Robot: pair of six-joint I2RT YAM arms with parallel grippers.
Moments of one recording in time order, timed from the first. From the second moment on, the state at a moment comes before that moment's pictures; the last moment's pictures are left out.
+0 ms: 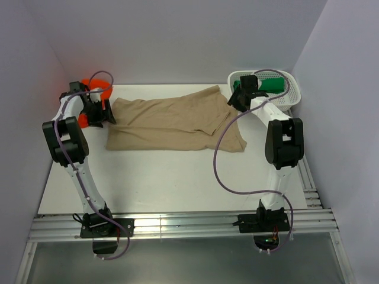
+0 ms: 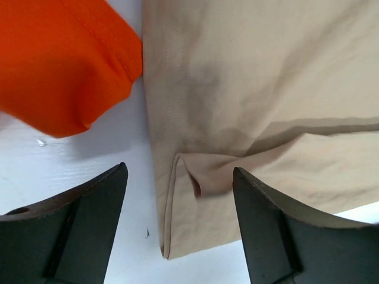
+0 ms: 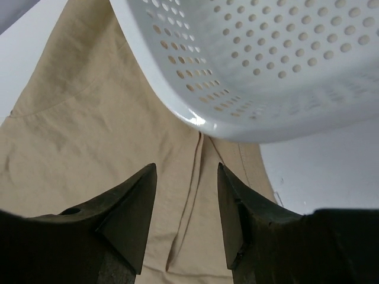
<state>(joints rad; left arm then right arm) 0.25 2.20 1.82 -0.84 0.38 0.07 0.10 2.01 1.57 -0.35 0.07 0.59</state>
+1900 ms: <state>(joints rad) 0.29 1.83 1.22 -0.74 0.41 0.36 0.33 1.98 1.36 -0.33 0.02 0.70</state>
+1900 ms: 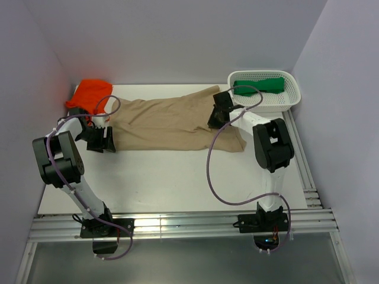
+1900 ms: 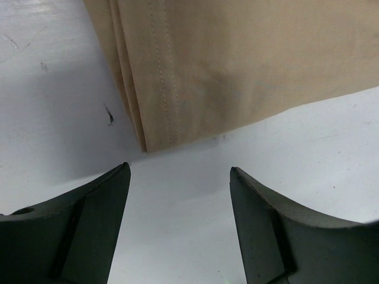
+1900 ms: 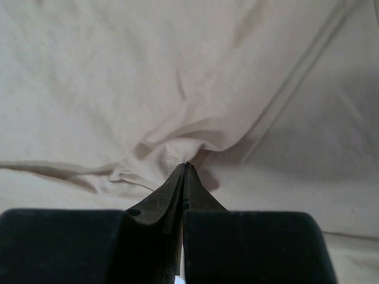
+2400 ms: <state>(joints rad) 0.29 1.83 1.21 -0.74 0.39 0.36 0.31 2.17 1.67 -0.37 -0.02 0.67</state>
